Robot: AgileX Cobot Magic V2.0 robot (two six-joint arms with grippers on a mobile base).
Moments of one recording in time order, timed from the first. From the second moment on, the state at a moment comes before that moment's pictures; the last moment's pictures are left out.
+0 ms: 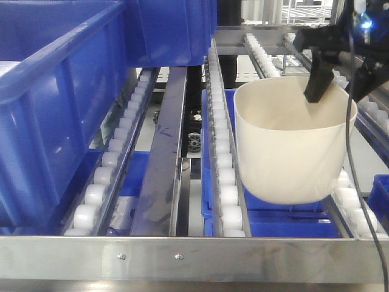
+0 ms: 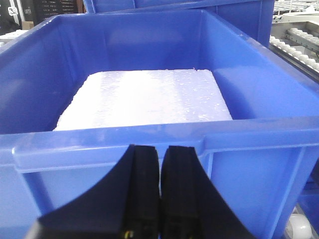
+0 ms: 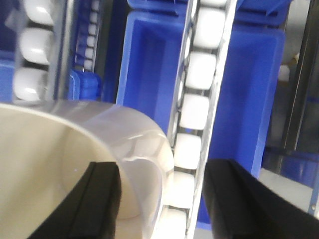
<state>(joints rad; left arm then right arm) -0.13 -0.01 0.01 -0.07 0.09 0.10 0.20 1.64 -1.24 0.08 0.70 0.07</state>
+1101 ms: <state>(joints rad) -0.13 -0.01 0.01 -0.07 0.09 0.10 0.14 1.05 -0.91 0.08 0.48 0.07</state>
